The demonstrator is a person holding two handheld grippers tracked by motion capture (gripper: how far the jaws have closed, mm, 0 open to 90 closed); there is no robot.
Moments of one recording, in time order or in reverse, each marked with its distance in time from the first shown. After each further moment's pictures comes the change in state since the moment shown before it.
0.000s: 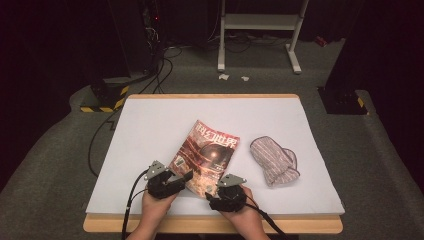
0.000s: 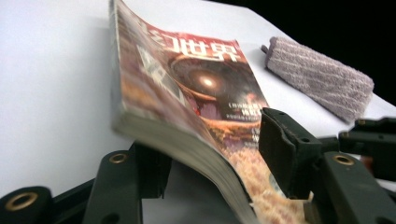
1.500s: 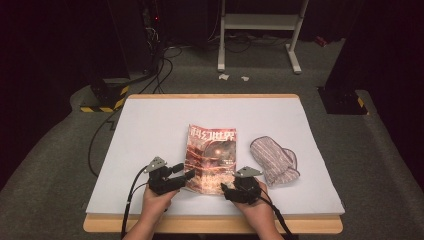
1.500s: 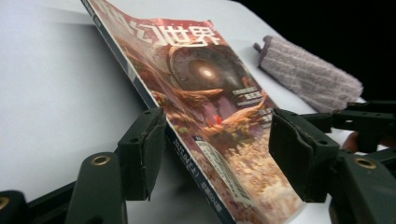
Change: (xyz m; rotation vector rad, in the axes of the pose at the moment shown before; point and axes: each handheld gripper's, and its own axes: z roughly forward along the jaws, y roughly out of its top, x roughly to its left) left arm 0.011 0.004 0.011 0.049 -0.091 -0.069; right arm -0.046 -0.006 -0.013 0.011 -0.100 0.104
